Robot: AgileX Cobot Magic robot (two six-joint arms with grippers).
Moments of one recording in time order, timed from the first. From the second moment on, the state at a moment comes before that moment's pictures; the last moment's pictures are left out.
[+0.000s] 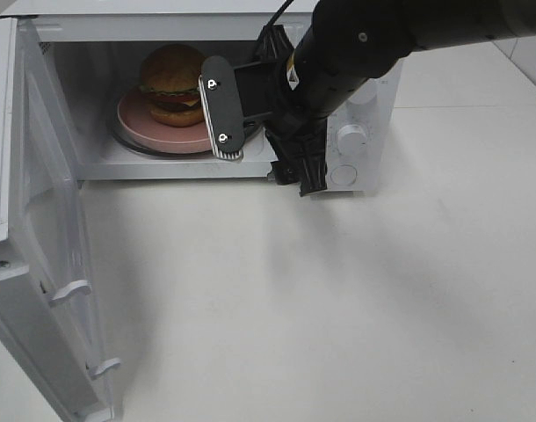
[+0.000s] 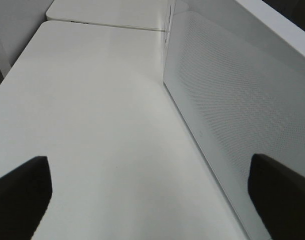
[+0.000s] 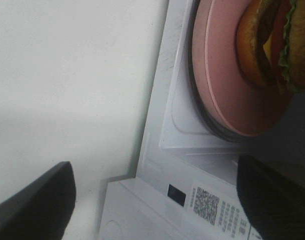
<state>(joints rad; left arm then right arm) 0.03 0.00 -0.50 -0.06 1.04 -0.01 0.69 1.87 -1.32 -0.38 0.41 -0.95</state>
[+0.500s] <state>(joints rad) 0.03 0.00 -0.50 -0.06 1.04 -0.01 0.69 2.07 -1.54 -0.35 0.41 -0.95</state>
